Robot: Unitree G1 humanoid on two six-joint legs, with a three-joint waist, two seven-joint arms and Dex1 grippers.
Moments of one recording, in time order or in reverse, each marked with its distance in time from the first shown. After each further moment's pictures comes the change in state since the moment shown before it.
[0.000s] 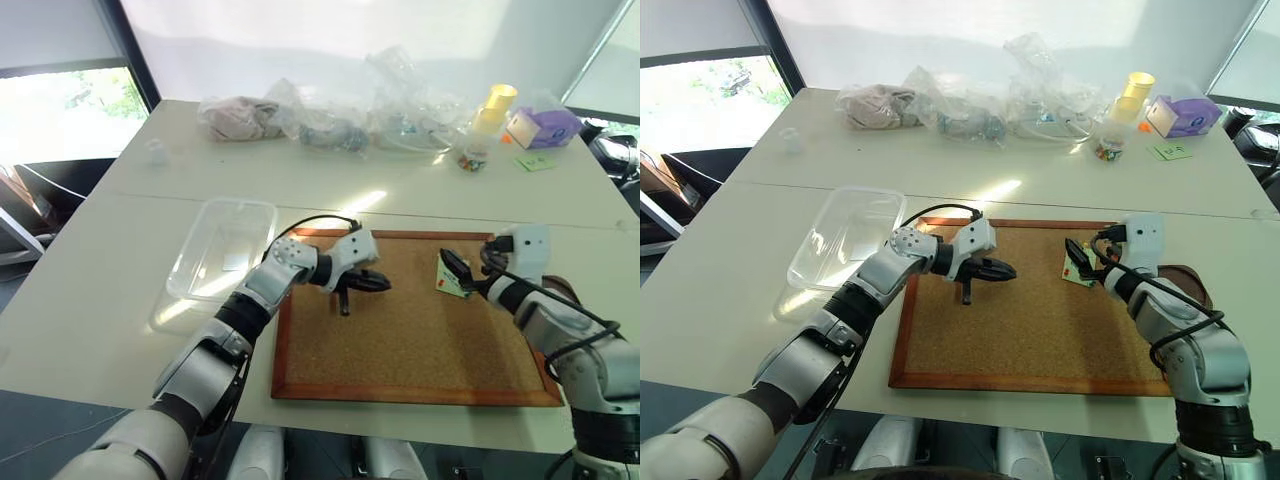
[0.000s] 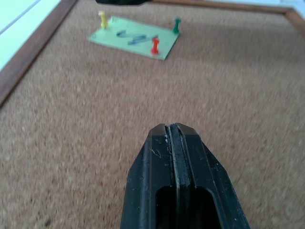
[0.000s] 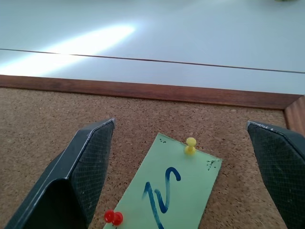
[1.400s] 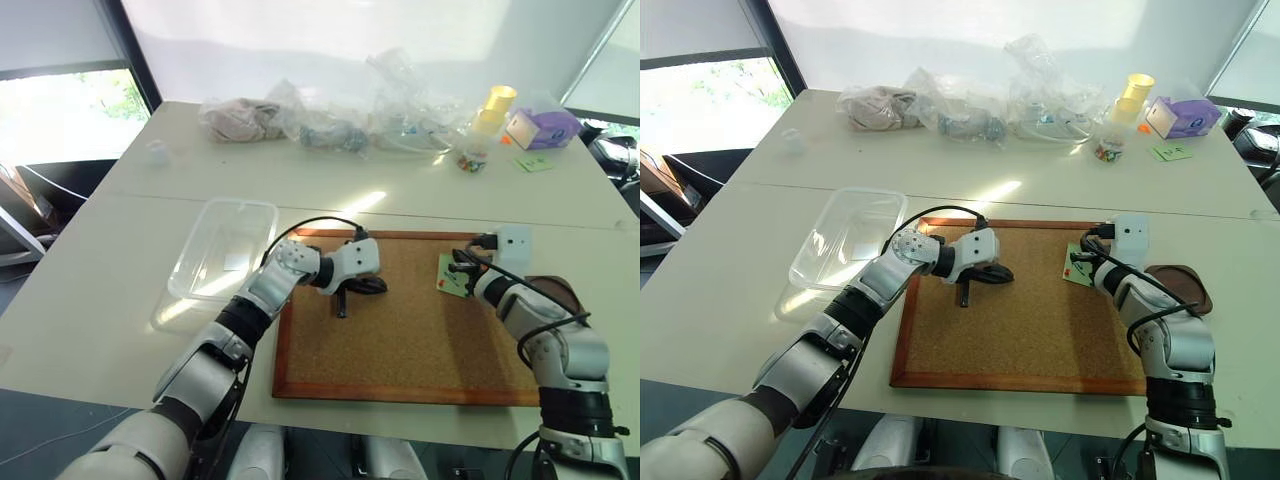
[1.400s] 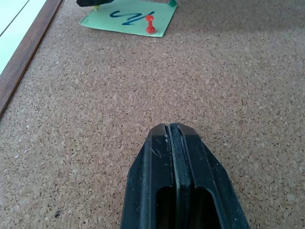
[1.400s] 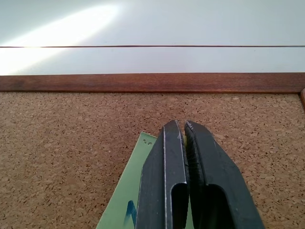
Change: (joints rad) left arm 0.020 -0.006 -0.015 -0.034 0.147 -0.049 0.018; right arm -0.089 0.113 -0.020 0.149 -0.165 -0.009 0.038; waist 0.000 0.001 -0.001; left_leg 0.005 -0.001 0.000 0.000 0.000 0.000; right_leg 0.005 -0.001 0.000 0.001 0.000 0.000
